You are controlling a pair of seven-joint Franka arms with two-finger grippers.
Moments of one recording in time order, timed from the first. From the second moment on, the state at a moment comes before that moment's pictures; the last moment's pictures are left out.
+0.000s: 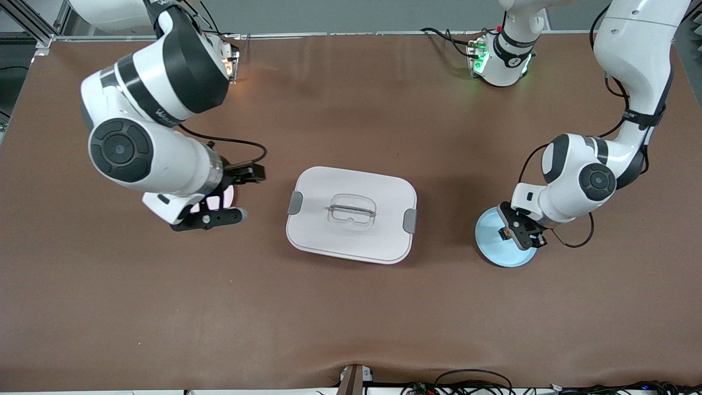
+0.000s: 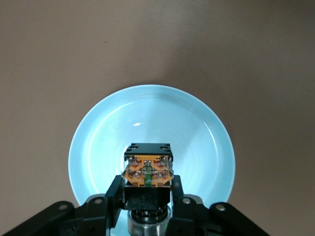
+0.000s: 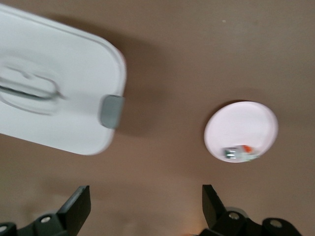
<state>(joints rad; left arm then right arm) 0.18 0.47 -0.31 -1.98 0.14 2.45 1.06 0.36 0.63 0.04 -0.86 0.07 1.19 0.21</state>
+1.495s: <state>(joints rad) 0.23 0.35 -0.38 -1.80 0.22 2.21 0.83 0.00 0.55 0.02 -0.86 -0.08 0.98 -0.03</state>
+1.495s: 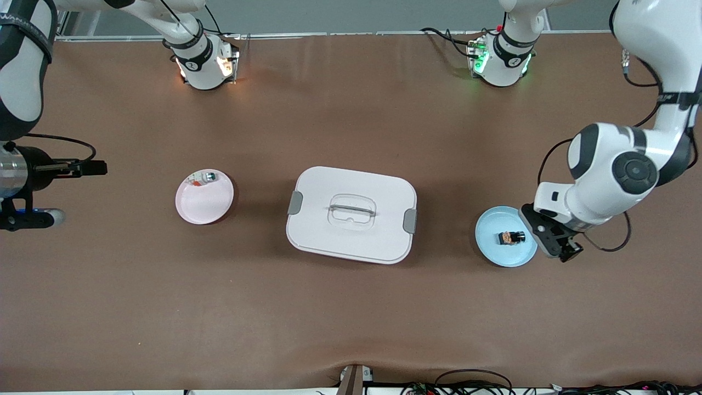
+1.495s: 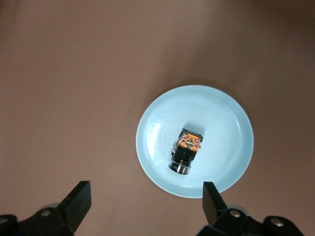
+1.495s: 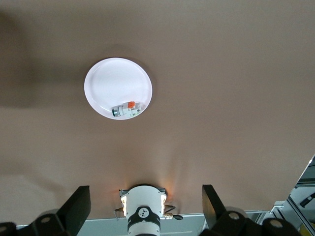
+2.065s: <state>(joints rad) 0.23 0.08 -0.42 -1.73 0.14 1.87 0.22 -0.05 0.50 0.03 -0.86 -0.08 1.00 -0.03</state>
